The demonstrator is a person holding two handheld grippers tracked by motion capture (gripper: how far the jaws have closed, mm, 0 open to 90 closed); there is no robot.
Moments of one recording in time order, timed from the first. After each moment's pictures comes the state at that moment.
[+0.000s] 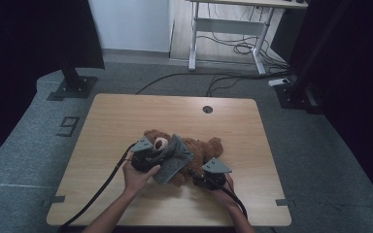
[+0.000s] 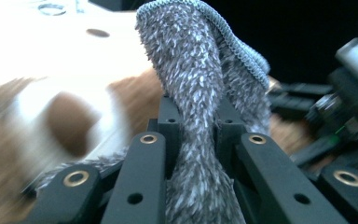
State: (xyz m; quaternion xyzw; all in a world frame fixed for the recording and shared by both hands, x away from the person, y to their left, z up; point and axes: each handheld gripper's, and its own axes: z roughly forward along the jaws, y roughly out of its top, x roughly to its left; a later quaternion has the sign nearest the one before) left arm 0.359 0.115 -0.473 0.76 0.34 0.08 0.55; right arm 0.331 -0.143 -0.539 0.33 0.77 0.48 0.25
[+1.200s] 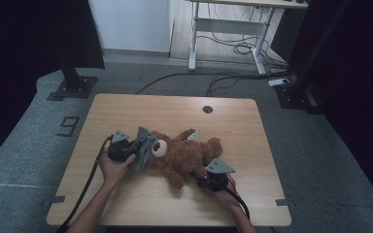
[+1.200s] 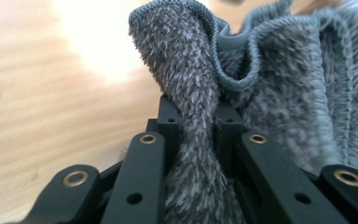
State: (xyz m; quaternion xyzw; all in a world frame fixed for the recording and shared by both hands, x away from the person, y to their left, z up) left arm 0.404 0.209 -0.510 0.75 0.47 0.17 0.43; right arm 0.329 -0.152 -0.540 0.32 0.78 0.49 0.22
